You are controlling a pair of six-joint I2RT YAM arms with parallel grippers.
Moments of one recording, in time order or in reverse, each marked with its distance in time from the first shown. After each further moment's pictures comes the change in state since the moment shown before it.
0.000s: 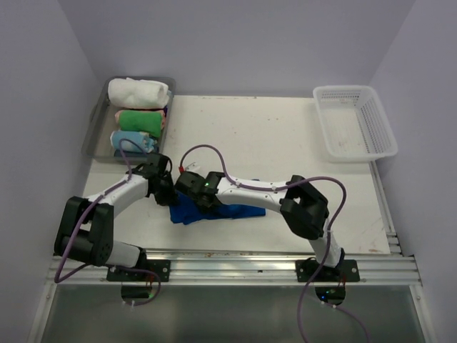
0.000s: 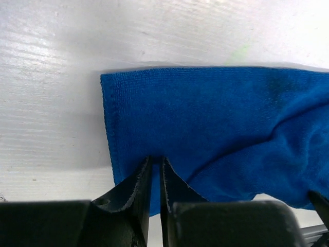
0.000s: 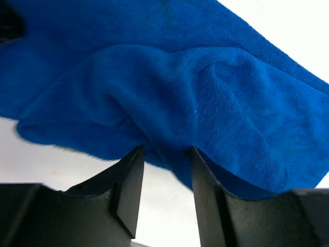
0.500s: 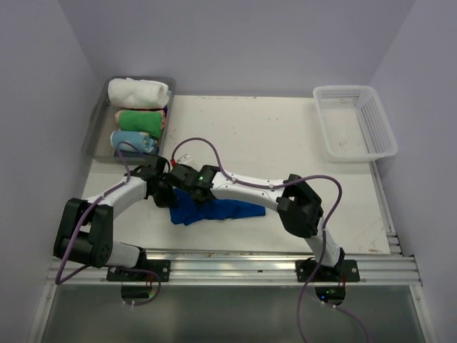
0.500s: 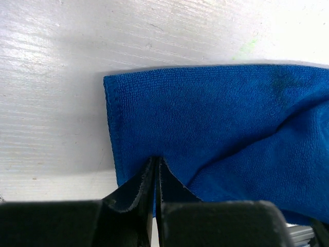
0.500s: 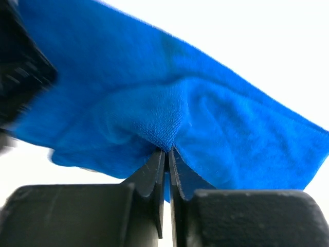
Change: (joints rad) left arm 0.024 -0.008 -0.034 0.014 0.027 0.001; right arm -0.010 0.071 0.151 -0.044 0.053 -0.060
